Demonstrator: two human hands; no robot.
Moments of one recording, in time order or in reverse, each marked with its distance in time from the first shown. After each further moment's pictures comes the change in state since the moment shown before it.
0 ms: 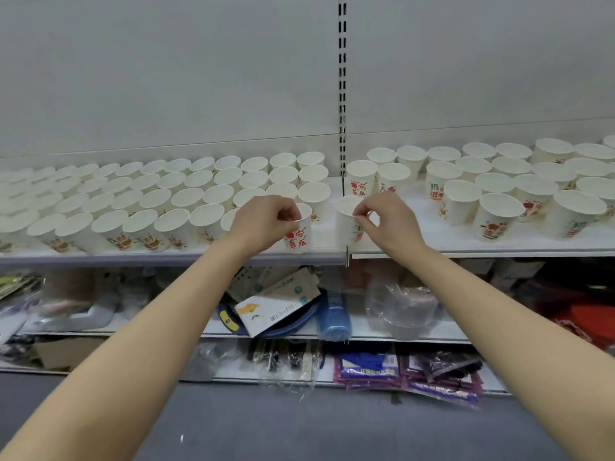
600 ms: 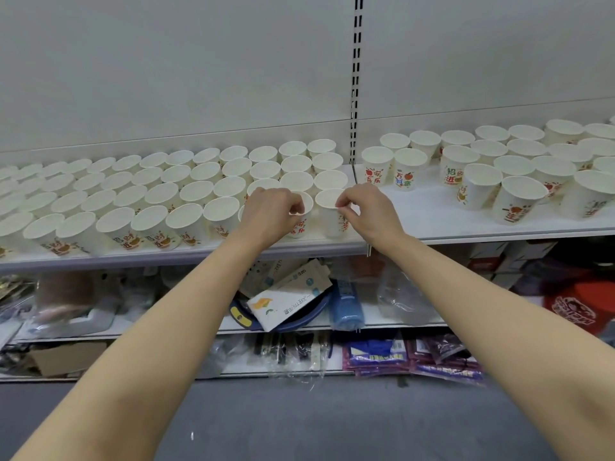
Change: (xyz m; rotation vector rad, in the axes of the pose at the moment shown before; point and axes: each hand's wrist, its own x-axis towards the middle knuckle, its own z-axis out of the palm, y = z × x) left_hand 0.017 -0.048 0.004 0.332 0.065 0.157; right_hand 0.022 -0.046 0.056 0.032 -0.039 0.060
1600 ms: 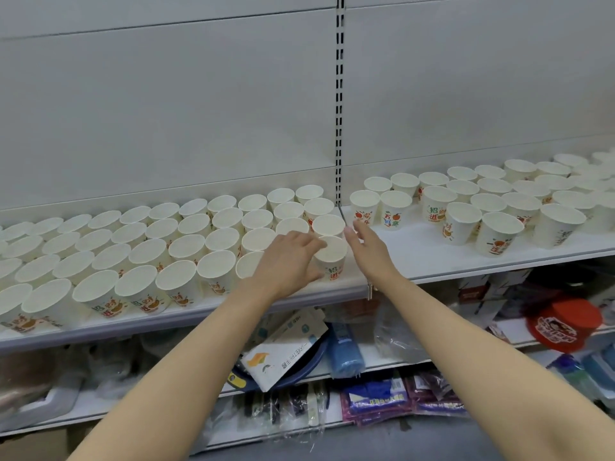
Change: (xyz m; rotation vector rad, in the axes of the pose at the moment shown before) left_hand 0.017 0.002 0.012 0.030 -0.105 0.296; right_hand 0.016 0.001 0.018 0.376 0.037 0.574
